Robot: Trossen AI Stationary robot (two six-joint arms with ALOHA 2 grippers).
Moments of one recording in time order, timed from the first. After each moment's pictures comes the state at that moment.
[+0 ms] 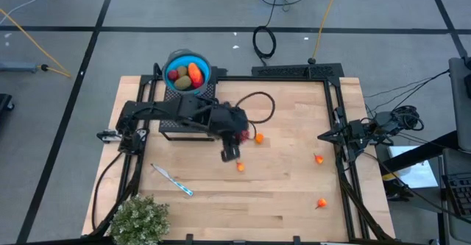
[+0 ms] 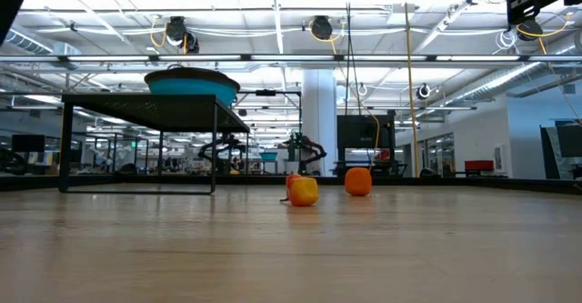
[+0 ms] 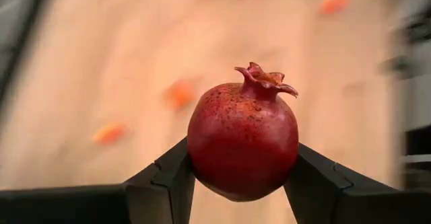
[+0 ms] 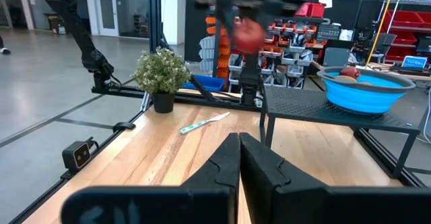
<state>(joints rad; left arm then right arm) -0.12 1.94 2.30 -1.34 -0.13 -0.27 0.44 0.01 0.46 -0.46 0.29 -0.04</state>
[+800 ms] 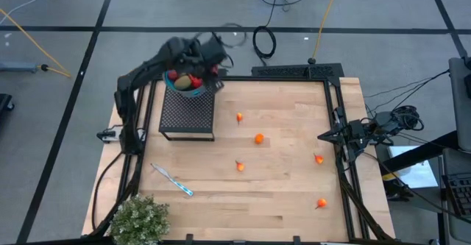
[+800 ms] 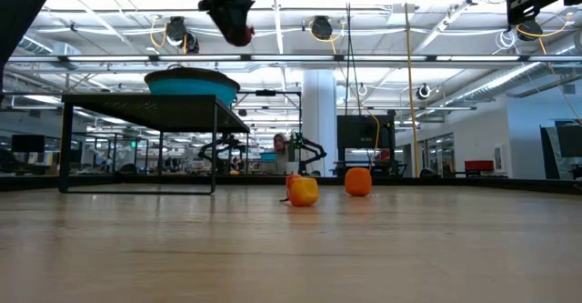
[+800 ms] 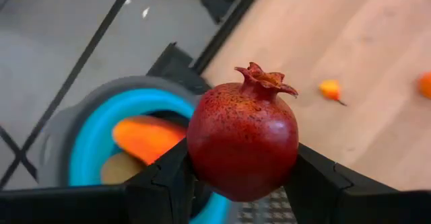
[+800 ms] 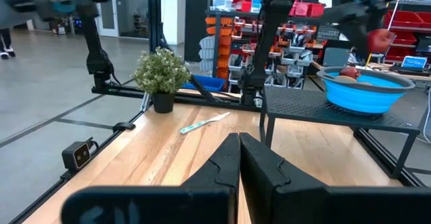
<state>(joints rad) 0.40 1.89 2.30 -1.57 -0.31 -0.16 0.44 0.00 0.46 -0.46 0.29 -0.04</state>
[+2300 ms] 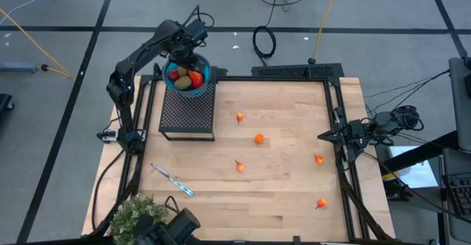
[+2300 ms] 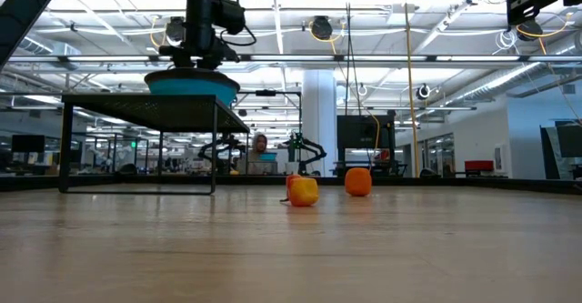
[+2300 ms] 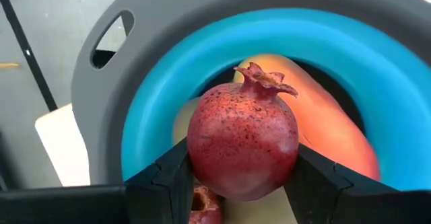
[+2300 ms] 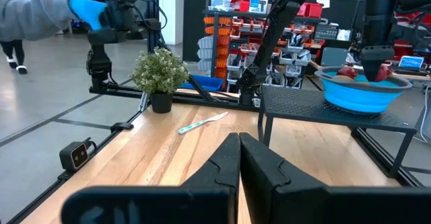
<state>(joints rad) 0.80 1.89 2.03 -1.57 -0.21 -0.36 0.44 0.00 0.46 -0.46 0.30 -0.04</state>
